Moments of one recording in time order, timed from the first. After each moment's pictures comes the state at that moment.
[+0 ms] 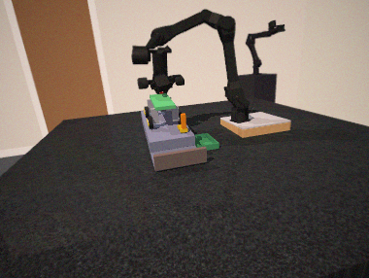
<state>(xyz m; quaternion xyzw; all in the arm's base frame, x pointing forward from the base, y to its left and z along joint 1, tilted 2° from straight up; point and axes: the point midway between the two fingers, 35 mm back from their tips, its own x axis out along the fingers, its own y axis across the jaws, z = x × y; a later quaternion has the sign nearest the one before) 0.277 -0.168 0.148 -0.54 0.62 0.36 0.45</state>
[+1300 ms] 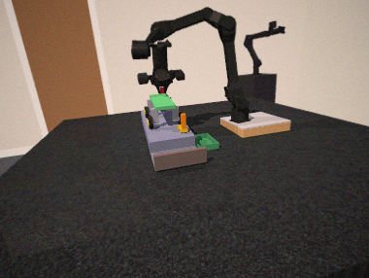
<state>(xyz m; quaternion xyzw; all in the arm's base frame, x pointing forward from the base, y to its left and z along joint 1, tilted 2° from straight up) 0.275 -0.161 0.167 -0.53 0.61 0.36 0.45</state>
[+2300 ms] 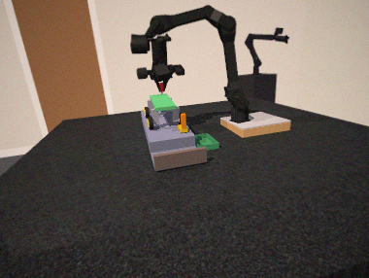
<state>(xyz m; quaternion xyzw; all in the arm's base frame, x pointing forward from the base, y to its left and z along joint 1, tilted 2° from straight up) 0.275 -0.158 0.187 -0.53 0.61 0.36 0.45</state>
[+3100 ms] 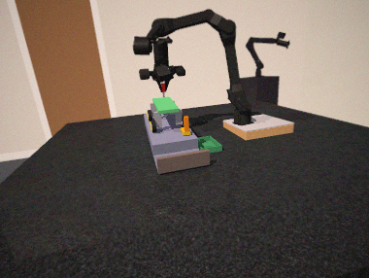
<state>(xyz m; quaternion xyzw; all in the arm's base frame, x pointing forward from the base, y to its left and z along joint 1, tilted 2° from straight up) 0.268 -0.188 0.196 -0.53 0.62 0.36 0.45</state>
